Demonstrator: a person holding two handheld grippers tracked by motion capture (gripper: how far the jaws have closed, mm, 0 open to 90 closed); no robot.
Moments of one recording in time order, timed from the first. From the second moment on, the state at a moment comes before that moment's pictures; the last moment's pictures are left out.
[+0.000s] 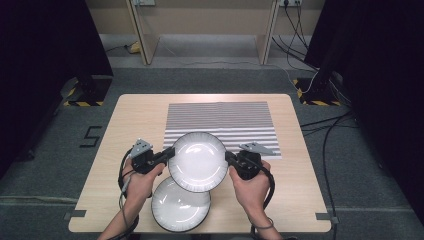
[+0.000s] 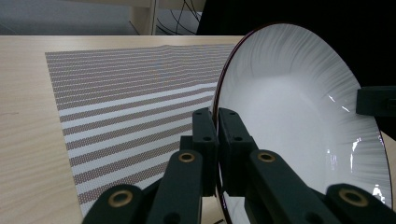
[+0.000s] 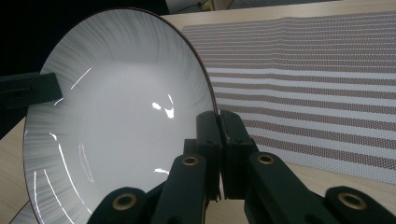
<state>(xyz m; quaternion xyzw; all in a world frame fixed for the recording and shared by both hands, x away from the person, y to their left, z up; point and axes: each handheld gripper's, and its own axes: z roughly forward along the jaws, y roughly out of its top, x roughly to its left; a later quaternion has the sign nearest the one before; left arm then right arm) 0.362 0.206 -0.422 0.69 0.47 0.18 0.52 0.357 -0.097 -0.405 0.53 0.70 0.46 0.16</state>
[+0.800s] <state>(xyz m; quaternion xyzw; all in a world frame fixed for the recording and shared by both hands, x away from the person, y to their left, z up) 0.381 0.196 -0.415 0.69 0.47 0.18 0.53 0.369 -0.105 -0.400 0.54 0.69 0.46 0.17</state>
